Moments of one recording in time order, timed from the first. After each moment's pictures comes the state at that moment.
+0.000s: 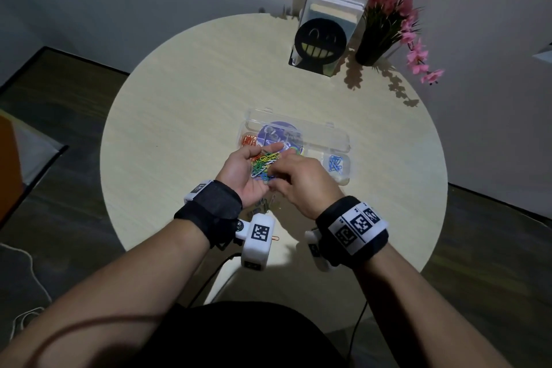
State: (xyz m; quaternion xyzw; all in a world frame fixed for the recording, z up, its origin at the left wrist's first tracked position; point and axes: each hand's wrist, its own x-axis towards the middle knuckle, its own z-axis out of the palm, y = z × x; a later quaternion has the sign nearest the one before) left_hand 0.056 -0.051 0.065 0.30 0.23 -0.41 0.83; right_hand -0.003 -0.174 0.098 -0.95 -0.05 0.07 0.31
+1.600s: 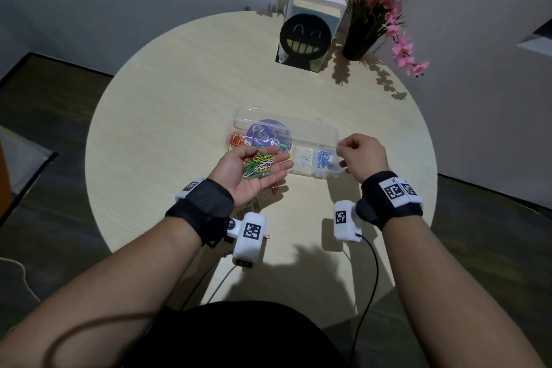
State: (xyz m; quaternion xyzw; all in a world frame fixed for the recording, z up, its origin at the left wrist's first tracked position) left_hand 0.054 -0.063 0.062 0.30 0.22 -0.45 0.81; right_hand 0.005 -0.290 0.078 -0.85 0.35 0.01 0.39
